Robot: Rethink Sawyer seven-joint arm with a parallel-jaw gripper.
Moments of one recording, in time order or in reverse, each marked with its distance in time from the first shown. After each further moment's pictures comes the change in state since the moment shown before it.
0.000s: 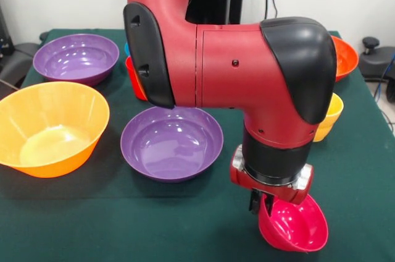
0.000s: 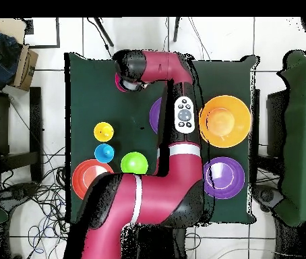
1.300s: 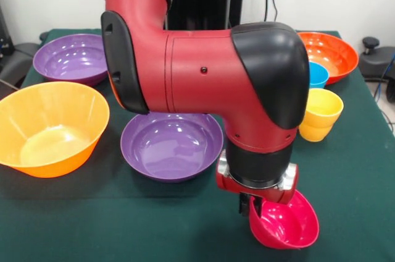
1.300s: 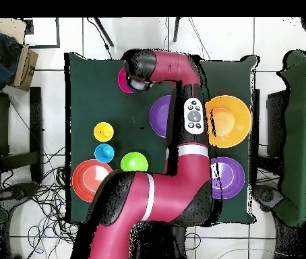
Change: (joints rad) arm -0.047 0.007 0.043 0.000 0.001 0.017 -0.120
